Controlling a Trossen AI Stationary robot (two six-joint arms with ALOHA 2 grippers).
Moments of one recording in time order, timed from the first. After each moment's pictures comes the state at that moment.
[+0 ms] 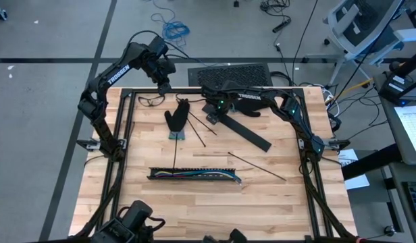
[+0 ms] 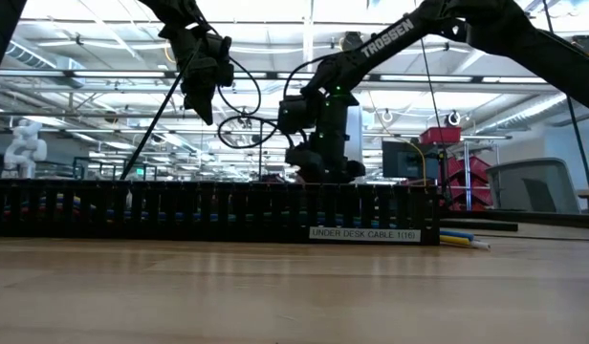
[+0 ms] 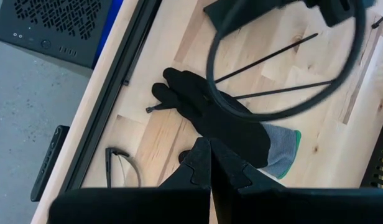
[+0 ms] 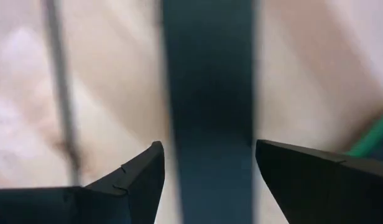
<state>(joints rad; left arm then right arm) 0.97 1.72 1.71 -1.30 0.35 0.53 -0.48 2.30 1.91 -1.06 -0.02 0.25</state>
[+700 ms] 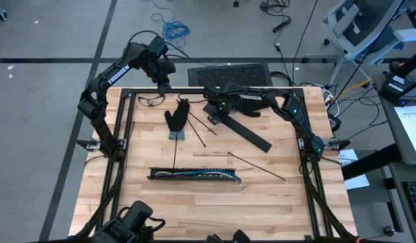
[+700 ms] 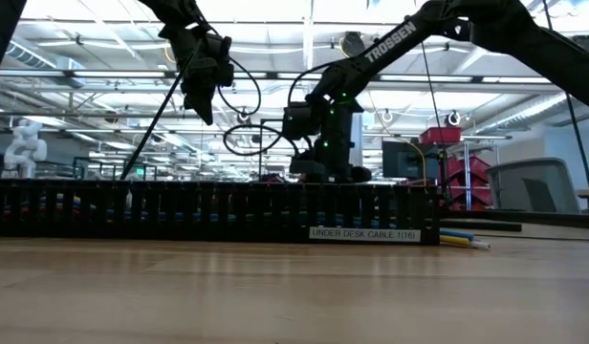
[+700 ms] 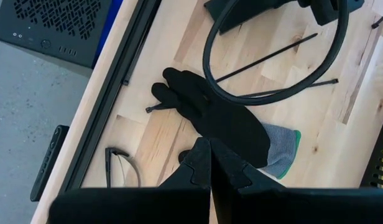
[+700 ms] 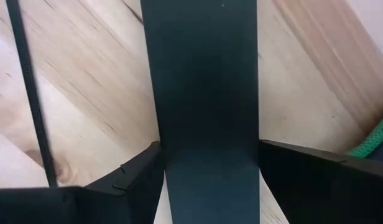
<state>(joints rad) 0.98 1.72 1.71 -1.30 0.35 0.53 -0.49 2.29 1.81 -0.98 -0.01 0.29</state>
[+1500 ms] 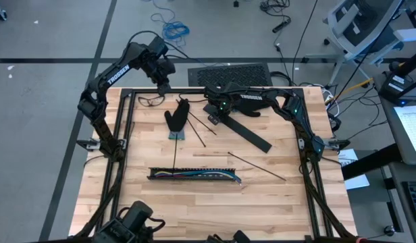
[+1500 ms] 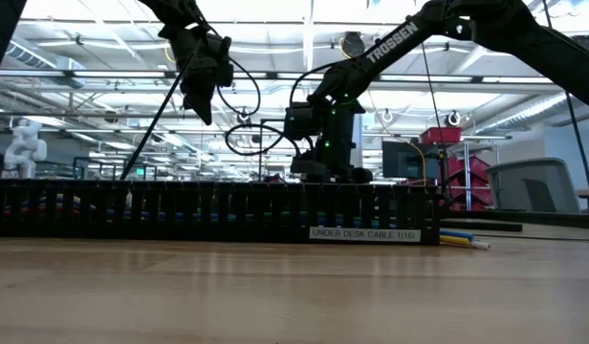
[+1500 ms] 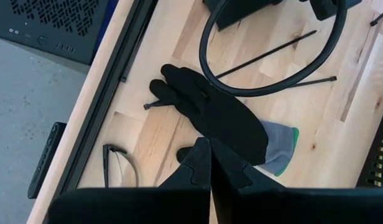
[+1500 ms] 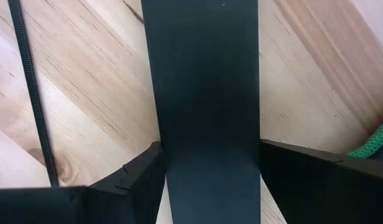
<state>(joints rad) 0.98 1.72 1.71 -1.32 0.35 0.53 -0.49 2.30 1.78 -0.97 -0.03 0.29</state>
